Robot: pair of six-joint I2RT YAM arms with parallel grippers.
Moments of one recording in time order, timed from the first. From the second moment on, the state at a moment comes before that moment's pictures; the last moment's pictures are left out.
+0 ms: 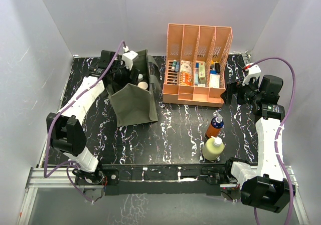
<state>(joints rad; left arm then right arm) -0.27 1.62 1.45 -0.60 0.37 0.27 -0.27 0.98 1.02 -0.59 -0.55 -0.23</state>
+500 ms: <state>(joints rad) -0.27 1.57 1.50 -0.60 0.36 0.27 -0.27 0.99 1.02 -0.60 -0.55 -0.24</state>
